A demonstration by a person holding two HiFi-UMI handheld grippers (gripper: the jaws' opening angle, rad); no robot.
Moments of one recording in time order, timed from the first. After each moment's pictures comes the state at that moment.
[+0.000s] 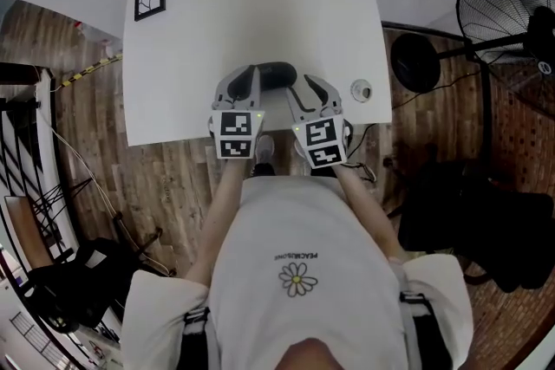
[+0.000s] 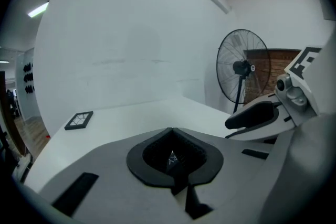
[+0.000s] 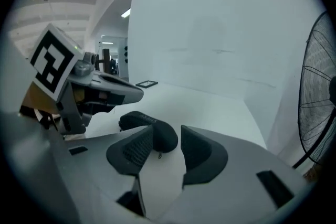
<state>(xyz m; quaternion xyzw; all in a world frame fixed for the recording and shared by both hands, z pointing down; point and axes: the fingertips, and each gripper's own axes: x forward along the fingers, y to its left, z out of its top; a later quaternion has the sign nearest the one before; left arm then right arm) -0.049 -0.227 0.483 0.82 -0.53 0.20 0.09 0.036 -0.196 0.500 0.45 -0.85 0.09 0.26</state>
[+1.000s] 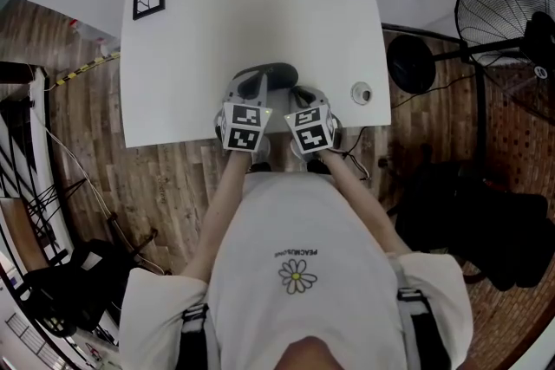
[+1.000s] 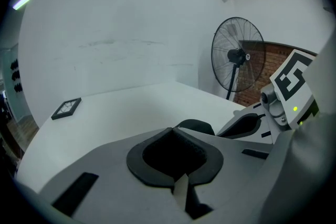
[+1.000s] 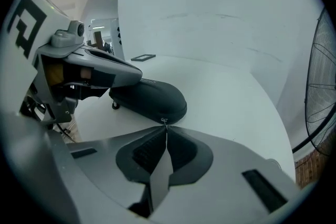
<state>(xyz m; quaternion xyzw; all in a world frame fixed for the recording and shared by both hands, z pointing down) -0.038 -0.231 0.536 0.83 -0.48 0.25 0.12 0.030 -0.198 0.585 0.43 -0.81 0.17 0.35</state>
